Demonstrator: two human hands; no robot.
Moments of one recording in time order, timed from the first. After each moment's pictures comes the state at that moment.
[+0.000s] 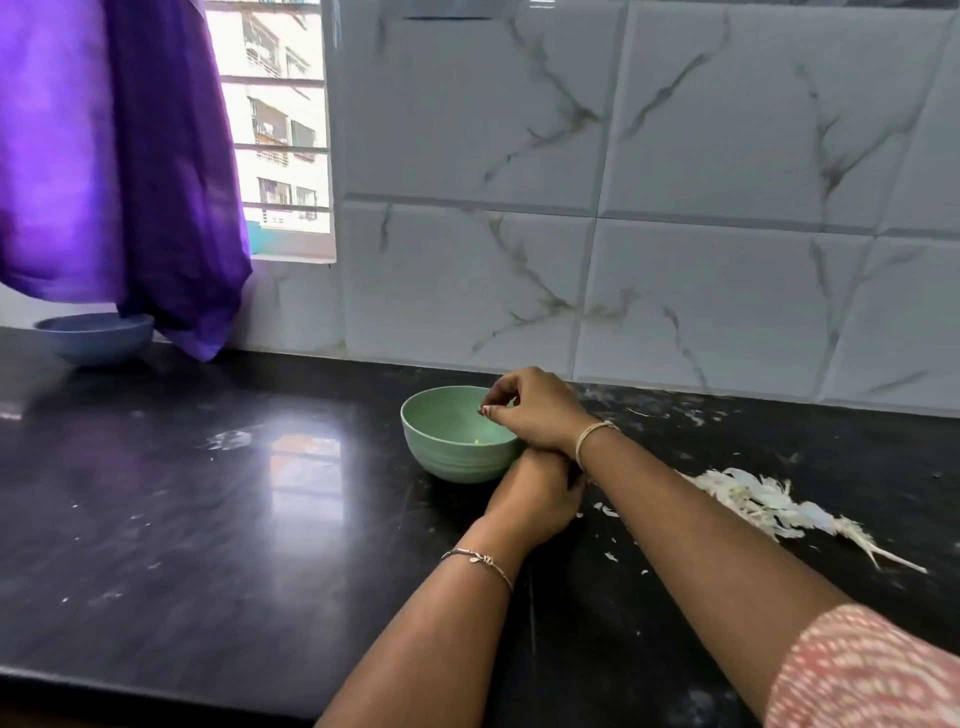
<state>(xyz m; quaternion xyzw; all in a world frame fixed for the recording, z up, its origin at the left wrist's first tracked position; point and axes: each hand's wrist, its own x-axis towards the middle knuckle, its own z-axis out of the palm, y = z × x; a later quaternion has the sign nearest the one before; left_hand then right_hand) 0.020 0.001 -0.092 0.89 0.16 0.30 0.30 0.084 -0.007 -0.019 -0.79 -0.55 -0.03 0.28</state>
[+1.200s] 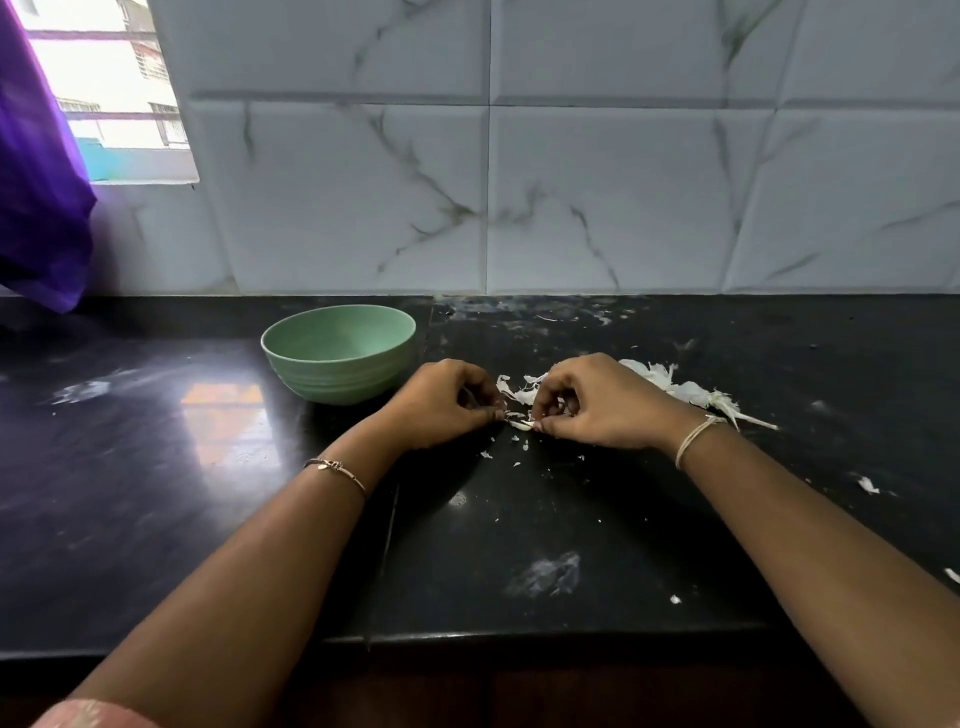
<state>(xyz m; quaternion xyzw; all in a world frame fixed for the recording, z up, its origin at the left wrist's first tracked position) 0.030 -0.011 -0.084 0.94 0.12 0.19 0.27 0.163 -0.174 -0.065 -0.78 -0.59 0.01 0.19</state>
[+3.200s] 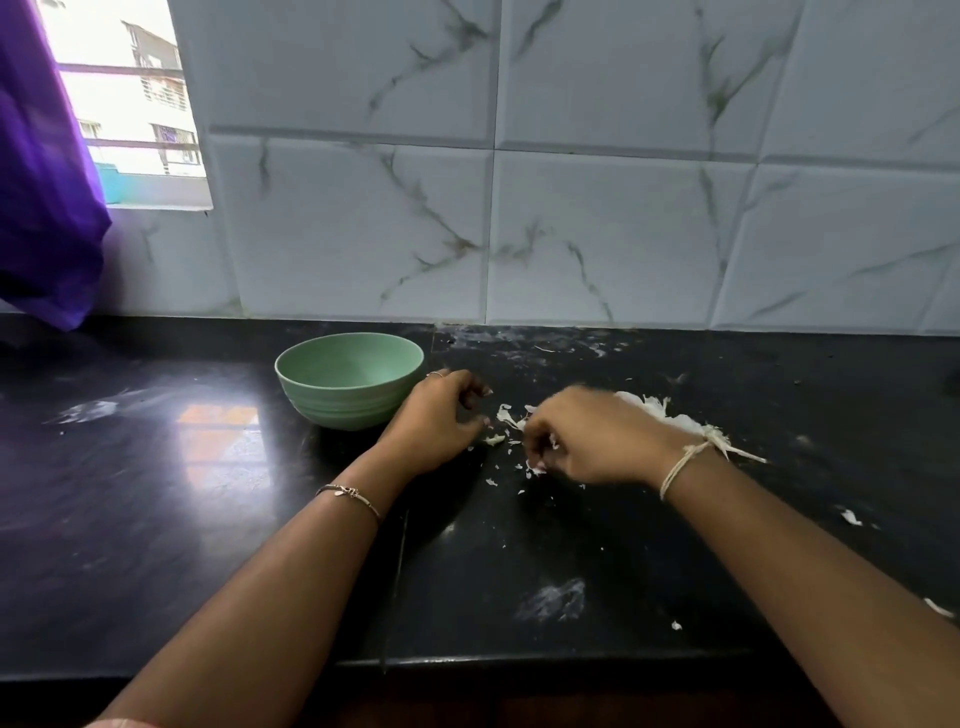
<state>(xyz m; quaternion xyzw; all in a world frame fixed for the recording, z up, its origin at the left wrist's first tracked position) 0.034 0.004 -0.090 0.92 0.15 0.29 0.22 0.122 -0.177 -0.035 -0.79 -0.61 -0.06 0.03</state>
